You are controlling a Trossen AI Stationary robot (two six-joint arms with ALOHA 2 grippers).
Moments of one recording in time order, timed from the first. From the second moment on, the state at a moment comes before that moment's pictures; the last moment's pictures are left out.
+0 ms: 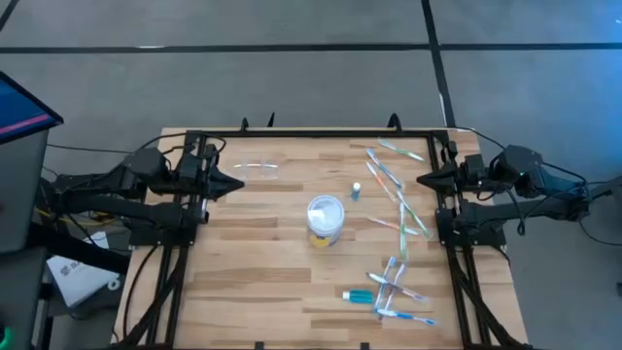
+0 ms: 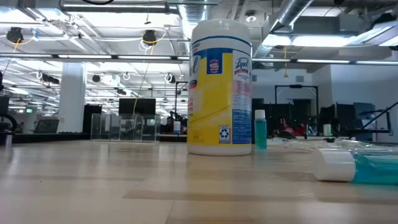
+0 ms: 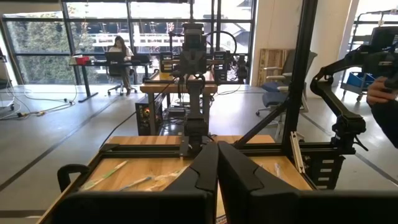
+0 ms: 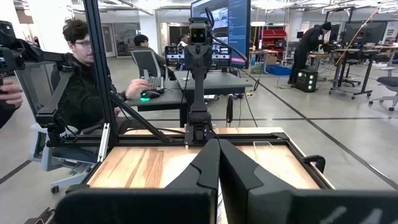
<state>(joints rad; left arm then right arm) 0.00 0.61 0.78 -0.15 0.00 0.00 0.00 0.39 0.78 -0.39 0.00 0.00</state>
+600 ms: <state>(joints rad) 0.00 0.61 0.78 -0.12 0.00 0.00 0.00 0.39 0.78 -0.39 0.00 0.00</state>
